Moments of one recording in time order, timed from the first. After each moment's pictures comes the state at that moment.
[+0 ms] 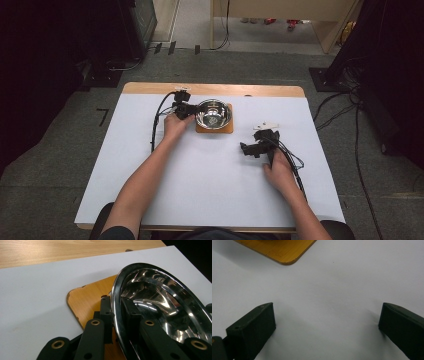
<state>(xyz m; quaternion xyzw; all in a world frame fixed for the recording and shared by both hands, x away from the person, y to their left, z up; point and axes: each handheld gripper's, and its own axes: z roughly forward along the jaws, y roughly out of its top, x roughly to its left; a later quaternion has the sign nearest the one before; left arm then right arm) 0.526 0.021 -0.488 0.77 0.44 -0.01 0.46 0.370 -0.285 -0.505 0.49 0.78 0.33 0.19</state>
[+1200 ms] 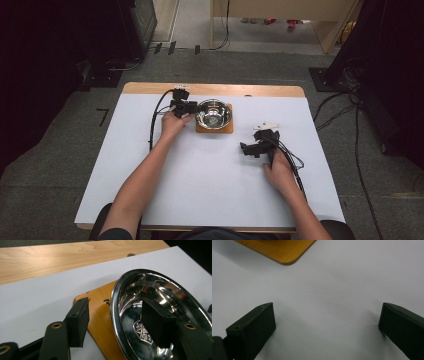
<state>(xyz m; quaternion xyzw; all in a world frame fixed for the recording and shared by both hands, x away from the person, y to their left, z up) 0.520 0.024 -0.471 0.78 0.43 0.03 0.44 0.370 -0.285 -0.505 0.49 0.78 0.33 0.19</state>
